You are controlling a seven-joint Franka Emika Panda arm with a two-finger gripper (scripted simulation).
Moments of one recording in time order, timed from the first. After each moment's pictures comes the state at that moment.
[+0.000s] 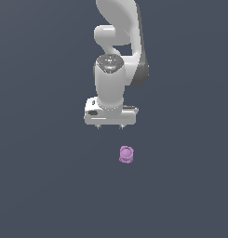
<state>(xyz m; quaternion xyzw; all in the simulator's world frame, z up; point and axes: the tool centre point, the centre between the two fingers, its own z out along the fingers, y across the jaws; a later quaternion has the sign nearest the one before) 0.003 -0.014 0.171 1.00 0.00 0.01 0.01</state>
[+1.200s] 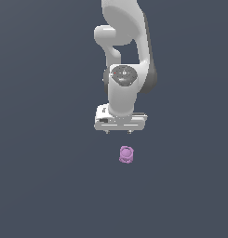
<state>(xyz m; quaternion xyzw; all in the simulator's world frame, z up) 0.011 0.023 0.148 1.00 0.00 -0.01 0.01</state>
